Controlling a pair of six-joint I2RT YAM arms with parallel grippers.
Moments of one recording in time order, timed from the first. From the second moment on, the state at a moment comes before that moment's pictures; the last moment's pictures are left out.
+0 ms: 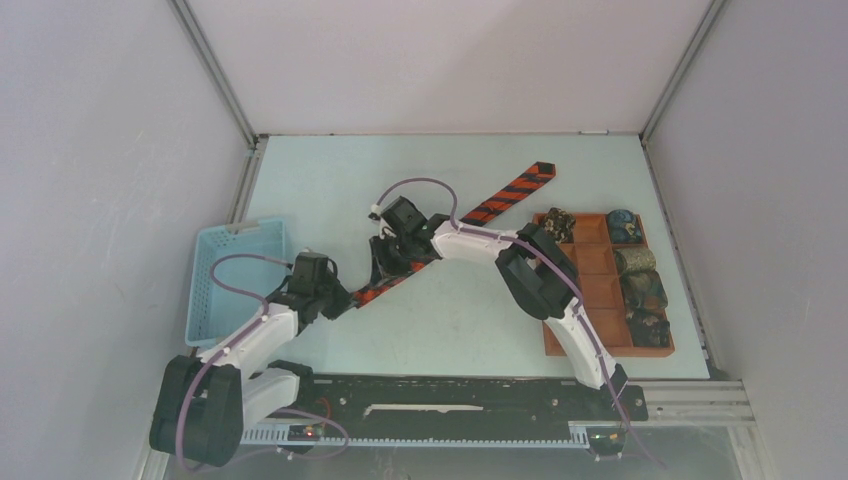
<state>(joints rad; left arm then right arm) -0.22 1.06 0.37 -0.25 0.05 -0.92 0.88 2.28 1.70 -0.34 -0.47 0.60</state>
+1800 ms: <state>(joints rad) -0.22 1.02 0.58 -0.57 -0.01 -0.90 0.94 2.35 1.81 -0.36 -0.49 0.62</state>
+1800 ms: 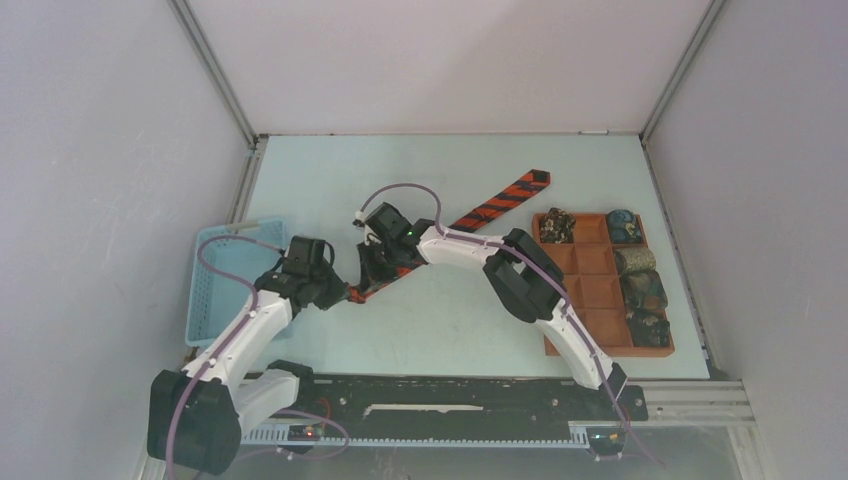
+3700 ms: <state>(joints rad) -0.33 1.37 0.73 -0.48 -0.06 -0.91 0.78 2.17 1.54 -0.23 -0.56 0.62</state>
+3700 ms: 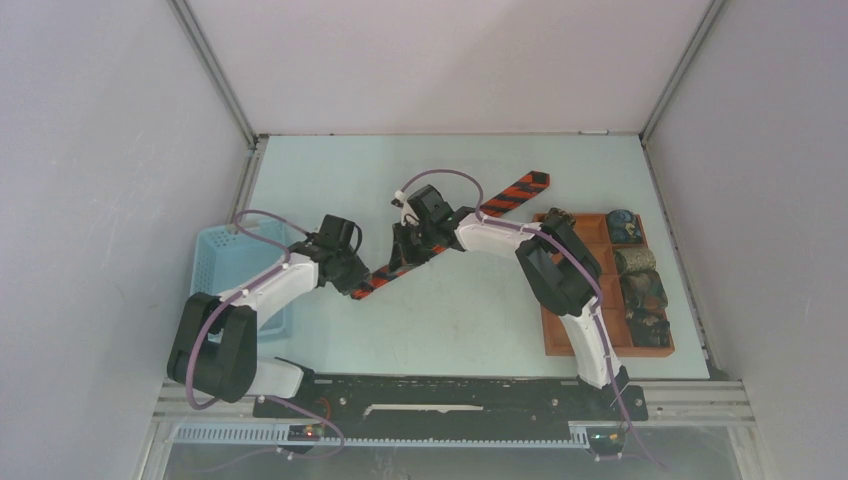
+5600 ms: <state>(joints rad) -0.32 1.15 0.58 -0.36 -0.04 -0.94 0.84 2.28 1.72 -0.28 -0.58 0.62</state>
